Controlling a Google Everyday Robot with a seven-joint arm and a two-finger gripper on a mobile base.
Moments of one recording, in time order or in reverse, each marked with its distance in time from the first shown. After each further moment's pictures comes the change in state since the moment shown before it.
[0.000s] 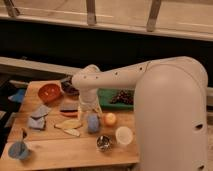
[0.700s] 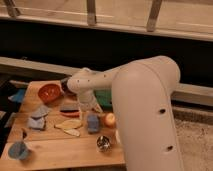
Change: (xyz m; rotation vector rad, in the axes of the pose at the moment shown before) arm -0.030 -0.025 0.037 0.131 0.025 0.020
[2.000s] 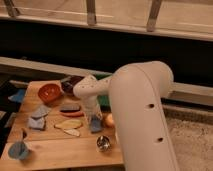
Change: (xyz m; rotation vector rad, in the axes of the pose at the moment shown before) arm 0.006 -0.003 0.051 -0.033 0.045 0.074
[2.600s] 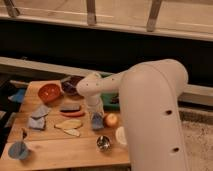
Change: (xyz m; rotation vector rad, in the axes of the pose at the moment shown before) arm 0.007 -0.018 -0.040 -0.008 -0.073 0.047
